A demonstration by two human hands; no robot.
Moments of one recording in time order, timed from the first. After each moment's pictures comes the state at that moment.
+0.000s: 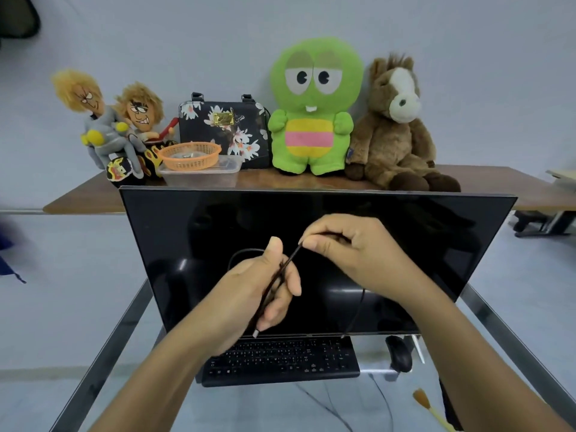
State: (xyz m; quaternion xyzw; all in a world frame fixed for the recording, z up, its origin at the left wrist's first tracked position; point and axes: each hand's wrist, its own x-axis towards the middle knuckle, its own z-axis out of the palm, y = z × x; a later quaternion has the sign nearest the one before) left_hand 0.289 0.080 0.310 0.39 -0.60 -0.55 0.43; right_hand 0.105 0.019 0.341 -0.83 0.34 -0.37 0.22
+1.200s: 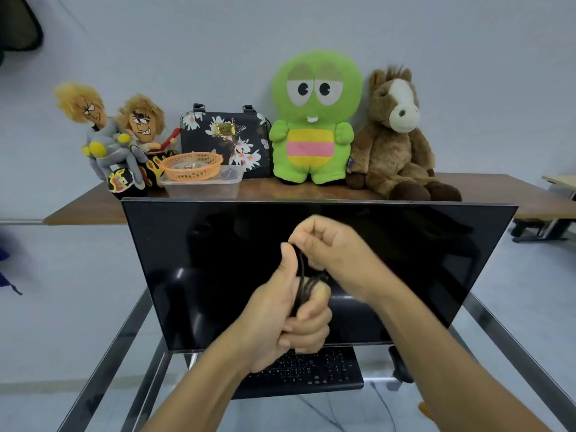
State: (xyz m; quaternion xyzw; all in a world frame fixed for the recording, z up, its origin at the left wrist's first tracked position) left_hand 0.266 0.067 0.298 0.19 -0.52 -0.73 0.40; right_hand 0.136 0.002 0.330 -0.73 0.32 -0.41 0.45
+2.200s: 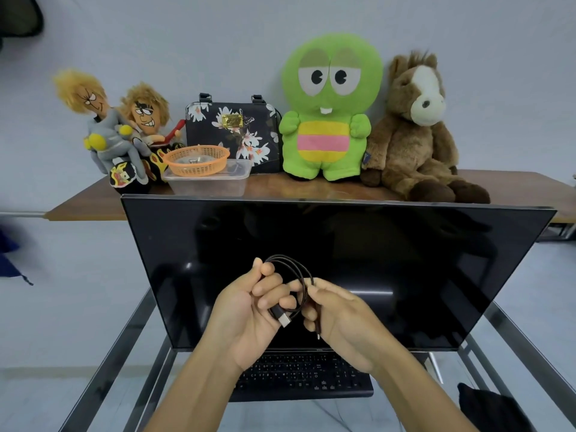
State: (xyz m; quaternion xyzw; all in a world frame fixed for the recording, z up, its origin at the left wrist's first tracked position) left_hand 0.292 0.034 0.272 0.21 -0.16 -0.74 0.62; right_hand 0.138 0.007 0.252 -0.52 0.33 -0.38 0.69
